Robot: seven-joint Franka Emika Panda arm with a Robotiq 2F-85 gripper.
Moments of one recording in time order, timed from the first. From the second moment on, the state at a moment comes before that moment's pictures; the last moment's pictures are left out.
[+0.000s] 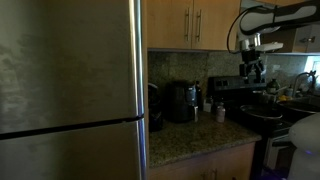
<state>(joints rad) 0.01 -0.73 0.00 -2.22 -0.15 1.35 -0.03</state>
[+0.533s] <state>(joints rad) -0.05 -0.94 -0.09 -2.05 -0.20 1.07 0.00</state>
